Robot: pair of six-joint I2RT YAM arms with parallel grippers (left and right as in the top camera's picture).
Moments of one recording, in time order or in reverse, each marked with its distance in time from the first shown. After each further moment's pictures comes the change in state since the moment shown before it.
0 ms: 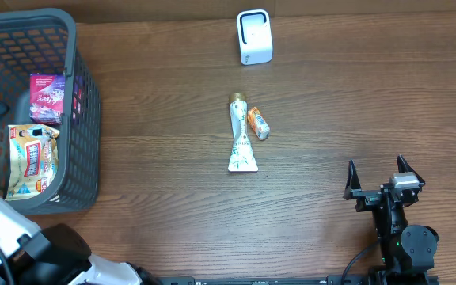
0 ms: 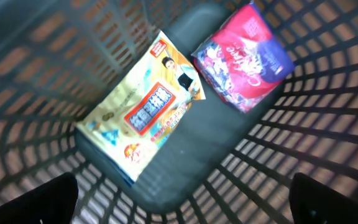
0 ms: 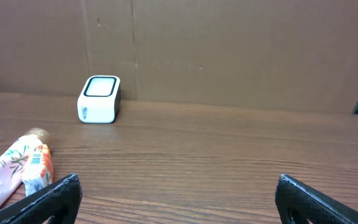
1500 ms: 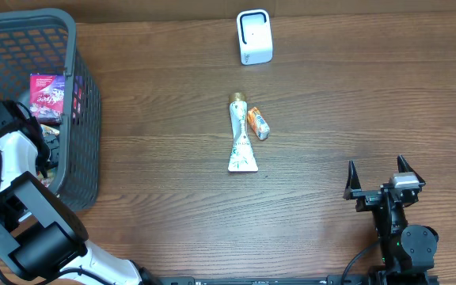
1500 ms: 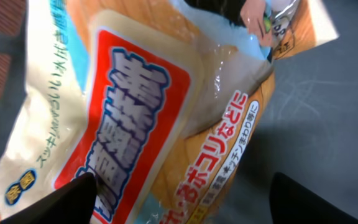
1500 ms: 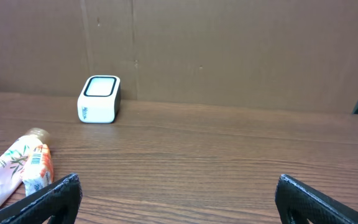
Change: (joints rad) left arm -0.103 0.105 -0.818 0.756 -0.257 0.266; right arm 0.000 0.000 0.000 0.000 0.000 0.000
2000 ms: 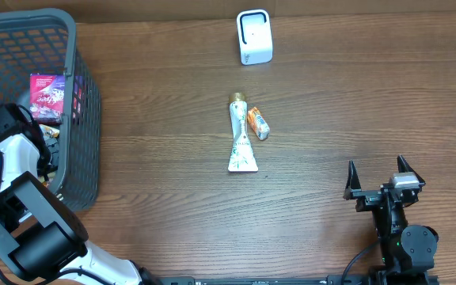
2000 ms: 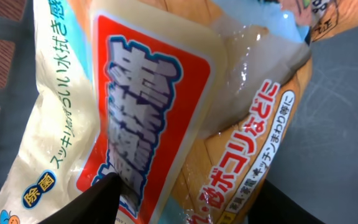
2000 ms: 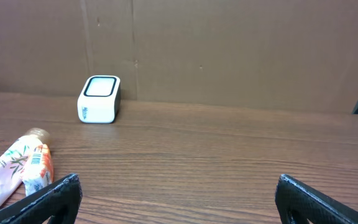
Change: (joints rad) left arm 0.000 0.000 -0.033 0.023 -0.036 0.014; right arm 0.000 0.000 0.000 0.000 0.000 0.000
